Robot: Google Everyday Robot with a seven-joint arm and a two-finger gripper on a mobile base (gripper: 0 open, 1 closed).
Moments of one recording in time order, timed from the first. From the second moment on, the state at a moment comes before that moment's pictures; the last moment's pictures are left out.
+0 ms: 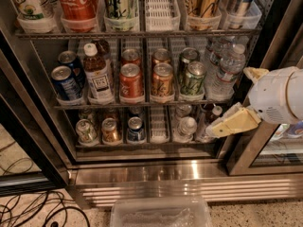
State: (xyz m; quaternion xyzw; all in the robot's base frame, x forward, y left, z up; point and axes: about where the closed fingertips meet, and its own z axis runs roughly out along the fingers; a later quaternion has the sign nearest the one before) arm 0.473 -0.187 0.905 -0.44 0.80 0.03 0.41
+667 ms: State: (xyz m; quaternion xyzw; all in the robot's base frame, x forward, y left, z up) arm 0.474 -0.185 0.900 -0.42 0.79 0.04 0.45
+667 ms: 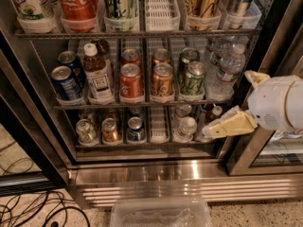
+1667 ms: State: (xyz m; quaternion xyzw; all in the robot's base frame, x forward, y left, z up) arm 0.502 -0.215 0.855 -0.24 0.76 0.05 0.60
